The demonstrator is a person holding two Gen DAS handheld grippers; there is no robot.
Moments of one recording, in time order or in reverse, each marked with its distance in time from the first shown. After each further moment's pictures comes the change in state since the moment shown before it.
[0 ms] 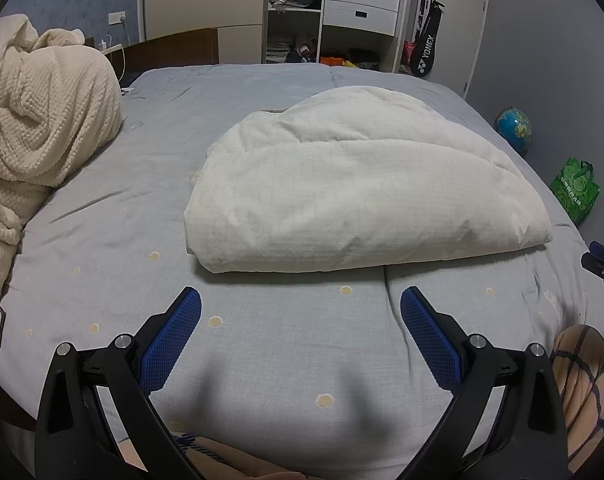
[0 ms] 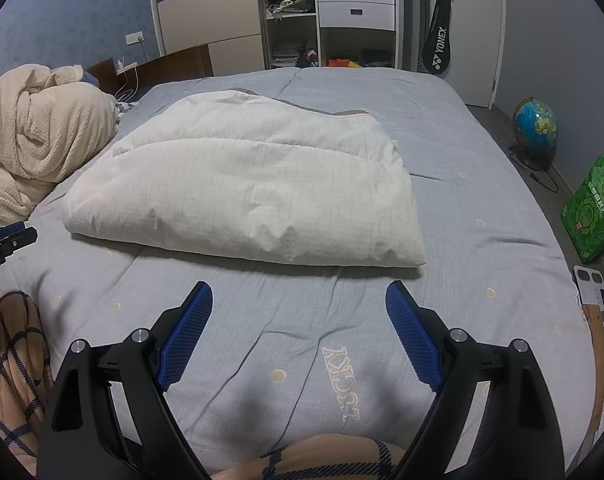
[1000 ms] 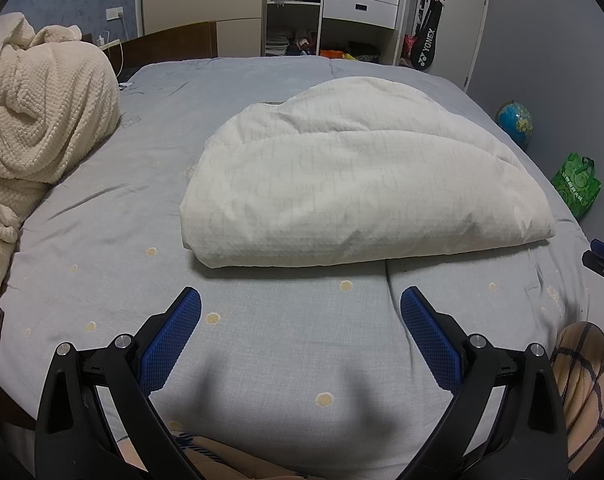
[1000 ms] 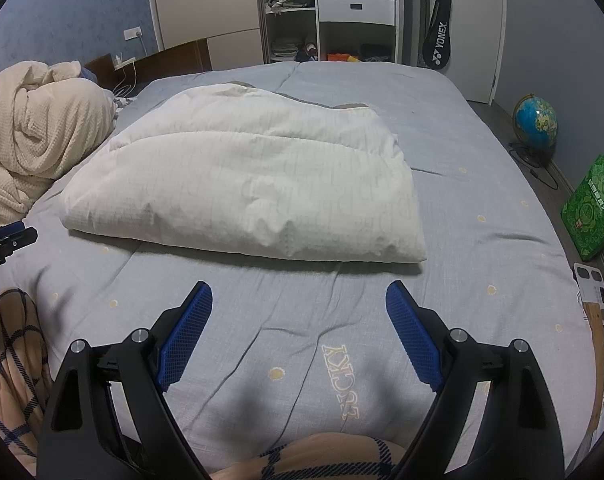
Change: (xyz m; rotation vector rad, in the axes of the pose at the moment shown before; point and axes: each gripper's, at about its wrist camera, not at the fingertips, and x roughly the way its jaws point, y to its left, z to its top) left arm 0.005 -0.001 -0.001 0.005 0.023 0.000; right arm 0.006 -0.004 -0.001 -0.004 0.018 -0.002
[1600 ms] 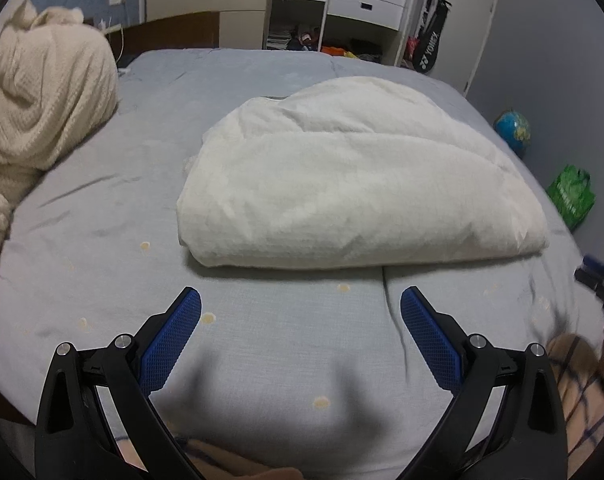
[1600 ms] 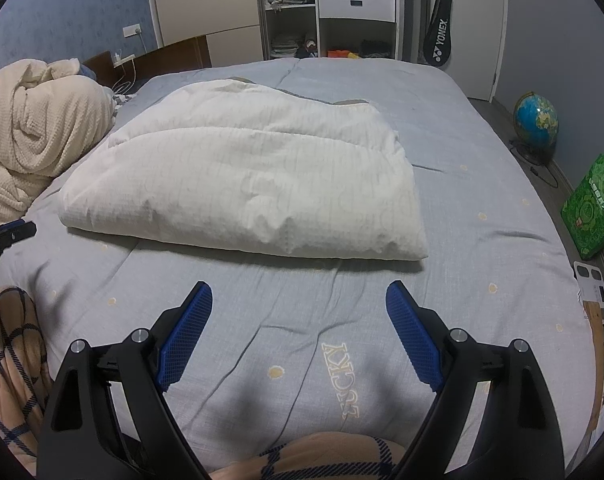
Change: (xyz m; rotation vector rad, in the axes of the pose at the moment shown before) left arm 0.007 0.016 0.010 -0.060 0.017 -0.049; right arm 0.004 -0.005 0.002 -0.002 0.016 0.003
